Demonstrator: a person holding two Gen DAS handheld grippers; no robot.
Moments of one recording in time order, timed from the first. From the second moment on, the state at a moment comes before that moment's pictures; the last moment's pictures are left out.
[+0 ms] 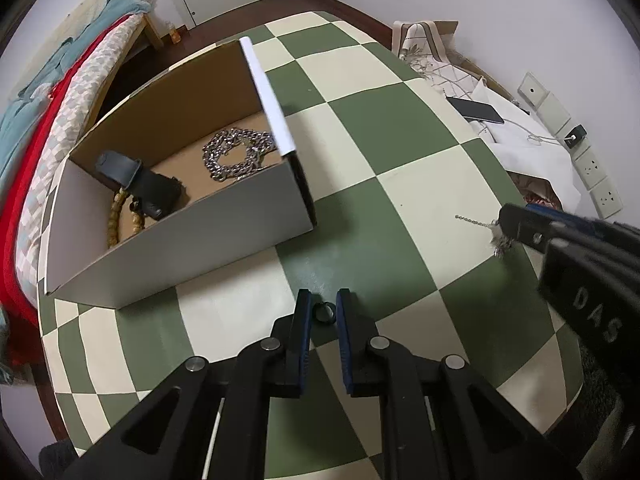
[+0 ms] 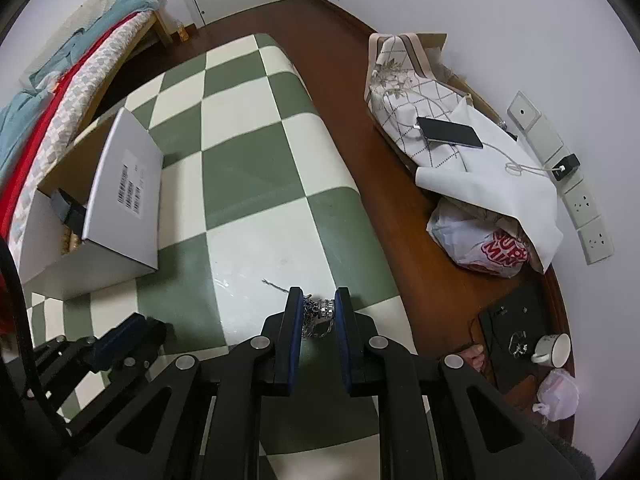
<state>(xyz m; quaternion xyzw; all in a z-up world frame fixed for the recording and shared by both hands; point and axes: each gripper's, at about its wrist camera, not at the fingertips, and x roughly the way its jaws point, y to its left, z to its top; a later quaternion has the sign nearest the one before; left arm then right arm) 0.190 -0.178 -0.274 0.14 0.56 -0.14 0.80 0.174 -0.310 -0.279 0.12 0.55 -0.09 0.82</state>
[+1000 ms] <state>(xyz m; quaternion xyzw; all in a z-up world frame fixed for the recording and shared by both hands) 0.213 -0.037 -0.136 0.02 0.50 -0.09 0.86 0.168 -0.245 -0.123 0.16 0.45 0.06 0.88</state>
